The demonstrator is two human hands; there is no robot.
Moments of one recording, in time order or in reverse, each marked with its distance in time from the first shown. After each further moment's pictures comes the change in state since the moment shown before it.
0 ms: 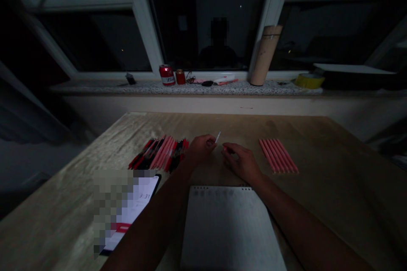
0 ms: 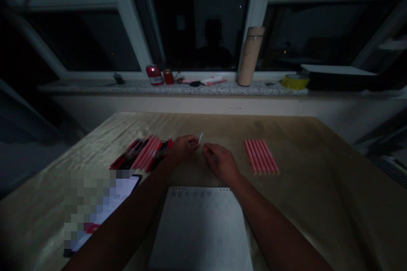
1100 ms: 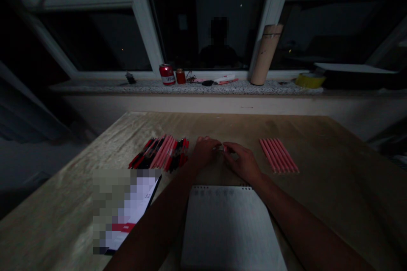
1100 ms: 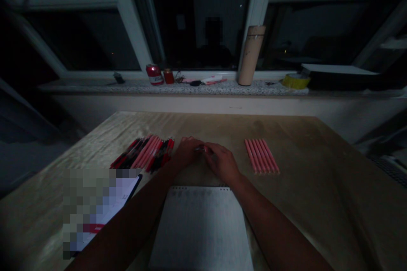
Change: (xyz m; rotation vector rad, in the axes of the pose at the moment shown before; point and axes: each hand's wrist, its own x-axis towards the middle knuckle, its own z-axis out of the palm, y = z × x) left_hand -0.005 0.001 0.015 0.329 -0.106 0.235; right_hand 0.000 0.000 0.000 -0.026 -0.011 -0.001
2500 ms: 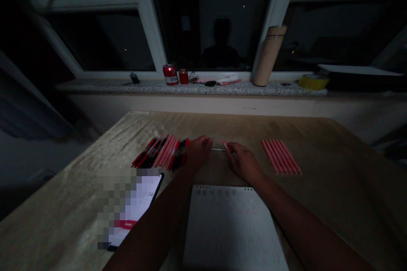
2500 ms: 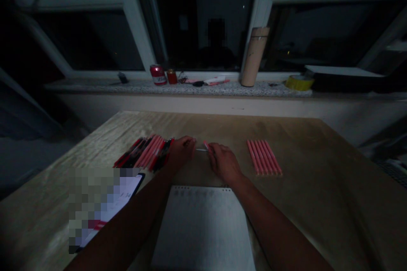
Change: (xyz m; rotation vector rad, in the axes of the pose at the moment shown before) left_hand -0.018 -0.001 -0.009 -0.437 0.348 -0.369; right_hand 0.000 0.003 0.001 -0.262 -0.167 0.051
